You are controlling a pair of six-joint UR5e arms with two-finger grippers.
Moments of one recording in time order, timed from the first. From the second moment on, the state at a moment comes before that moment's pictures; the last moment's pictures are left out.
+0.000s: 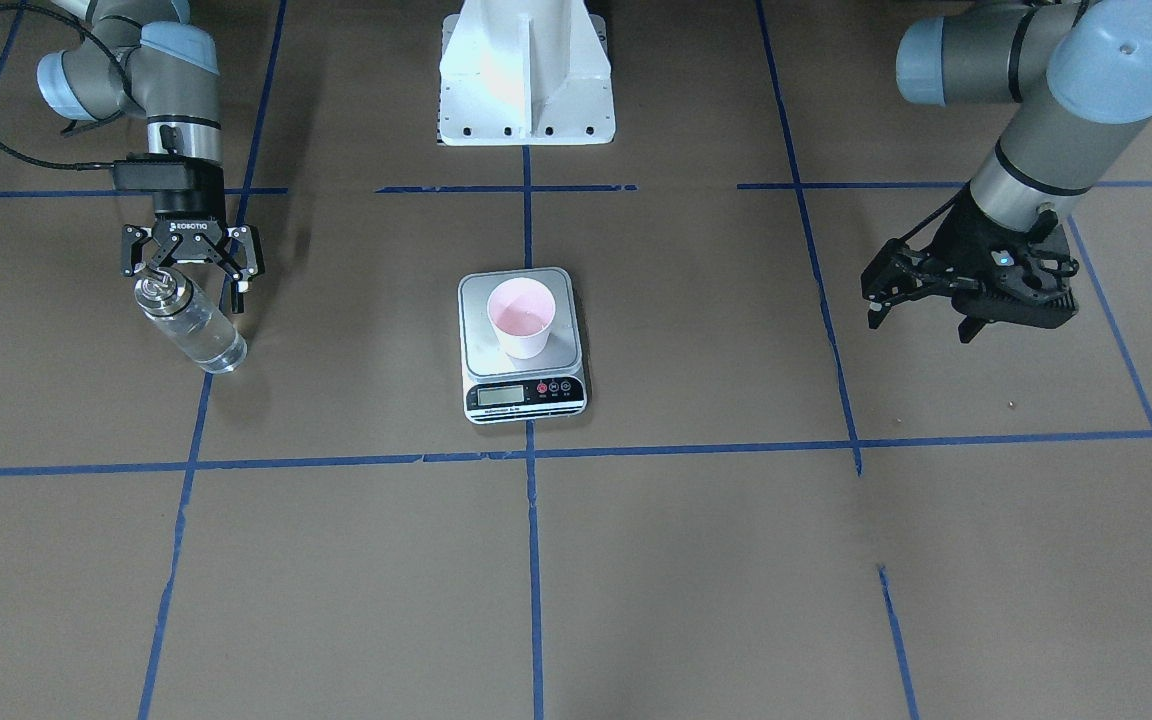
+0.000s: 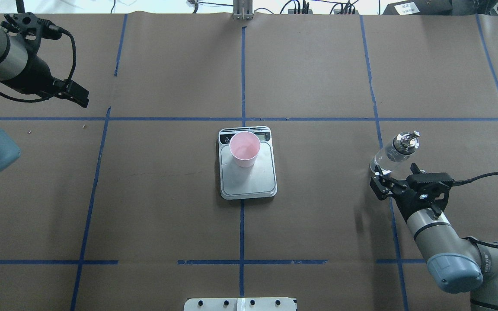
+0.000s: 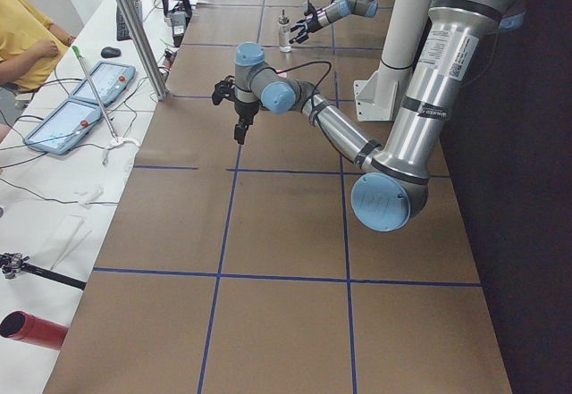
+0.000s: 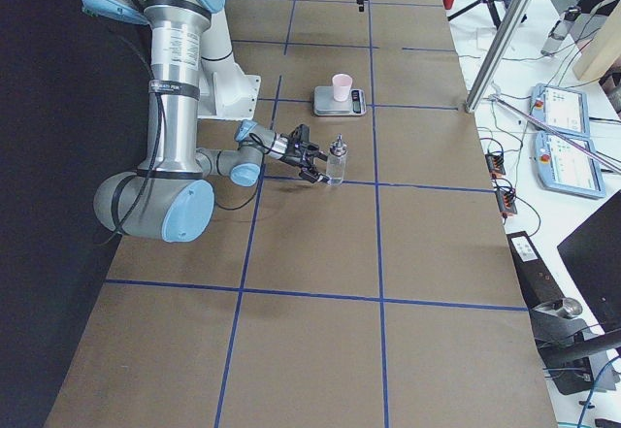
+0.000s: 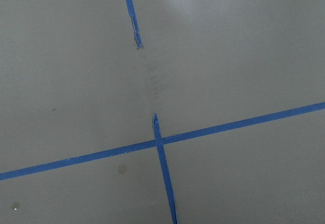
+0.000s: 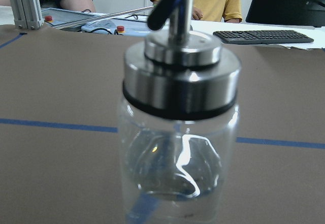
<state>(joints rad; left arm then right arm) -0.98 -1.89 -1.89 -1.62 -2.10 -0.63 0.20 -1.69 1.80 -0.76 0.68 1.30</state>
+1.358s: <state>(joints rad) -0.98 -1.90 -1.89 -1.61 -2.10 -0.65 0.26 -1.62 1.69 -0.60 0.69 1.24</state>
